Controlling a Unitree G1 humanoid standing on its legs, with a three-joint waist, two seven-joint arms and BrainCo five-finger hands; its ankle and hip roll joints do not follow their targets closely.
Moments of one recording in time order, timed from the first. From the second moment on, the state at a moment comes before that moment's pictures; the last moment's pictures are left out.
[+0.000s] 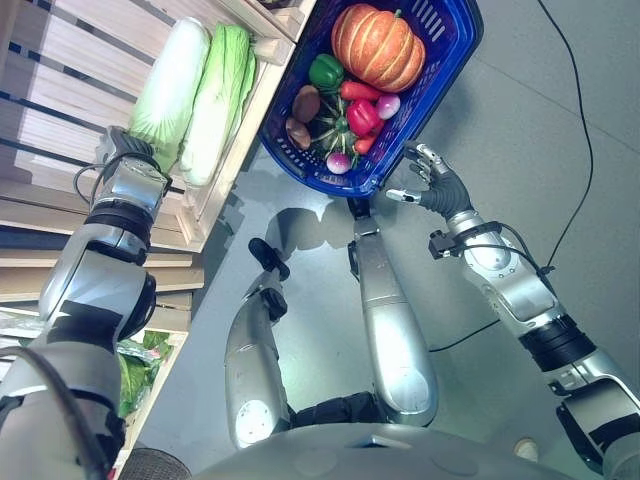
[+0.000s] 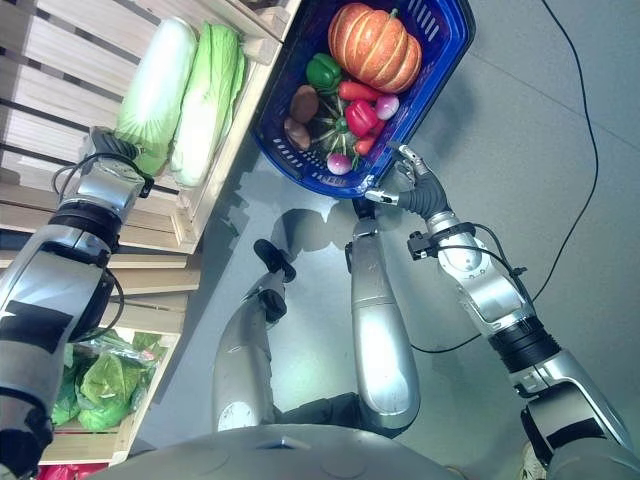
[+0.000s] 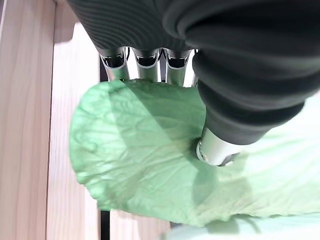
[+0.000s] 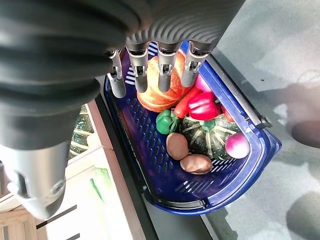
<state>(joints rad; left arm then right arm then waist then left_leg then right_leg) -1.04 0.63 -0.45 1.11 -0.20 0.42 0.43 -0.34 -0.66 0.40 0.03 0.38 -0.04 -0.16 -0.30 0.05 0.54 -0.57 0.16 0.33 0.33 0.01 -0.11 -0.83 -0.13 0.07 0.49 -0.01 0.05</state>
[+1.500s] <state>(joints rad) -1.01 0.64 -0.40 0.92 0.02 0.31 0.75 -0.39 -0.65 0.44 0.00 0.37 -0.05 -0.19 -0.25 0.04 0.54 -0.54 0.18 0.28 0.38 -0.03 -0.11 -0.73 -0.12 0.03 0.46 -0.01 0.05</state>
